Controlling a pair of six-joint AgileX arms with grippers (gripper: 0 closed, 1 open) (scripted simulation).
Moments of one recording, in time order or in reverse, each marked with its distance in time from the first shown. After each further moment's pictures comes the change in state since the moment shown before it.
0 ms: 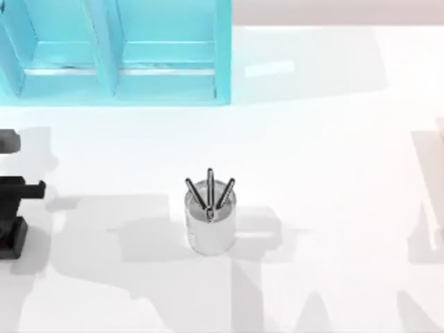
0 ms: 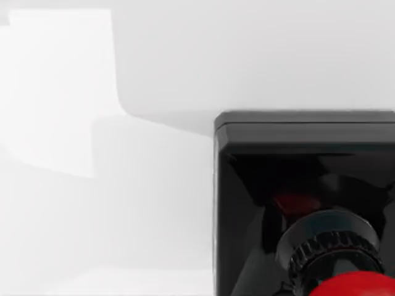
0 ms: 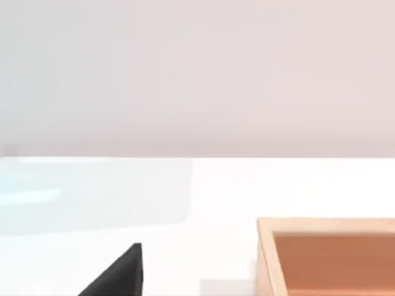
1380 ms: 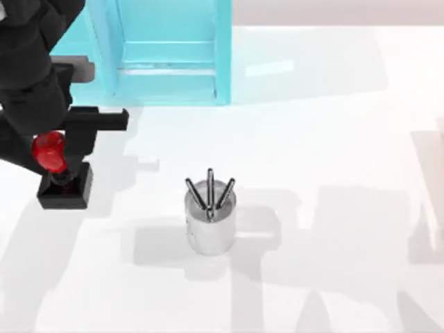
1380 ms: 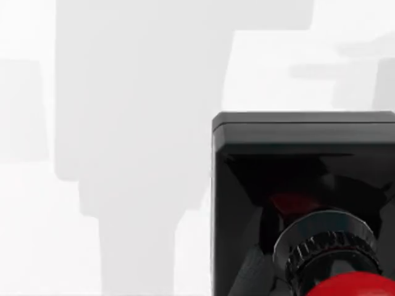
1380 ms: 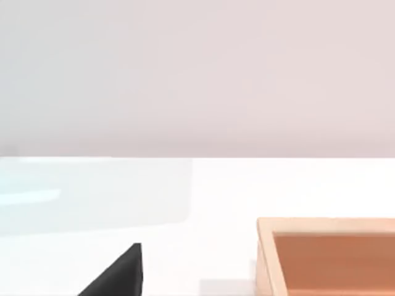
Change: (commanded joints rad) left arm -0.377 -0.009 0.447 -0.474 0.001 -0.374; right arm 0.000 0.000 0.000 0.000 0.000 0.000
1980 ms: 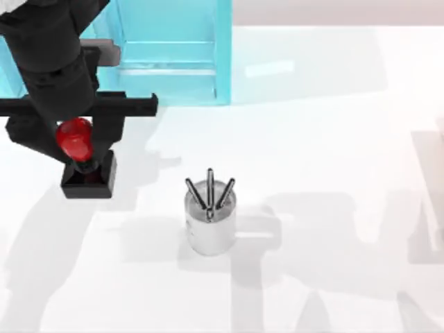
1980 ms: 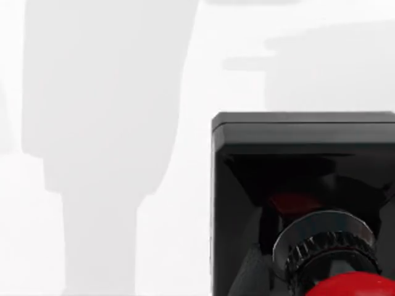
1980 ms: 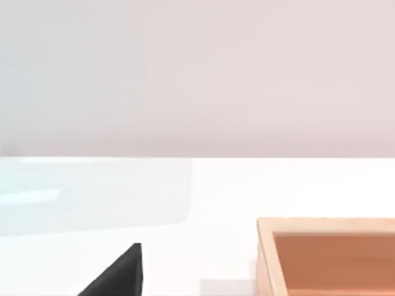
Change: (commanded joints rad) left arm -0.101 0.025 0.118 -0.077 0.000 -0.104; right arm 0.000 0.000 0.000 0.000 0.000 0.000
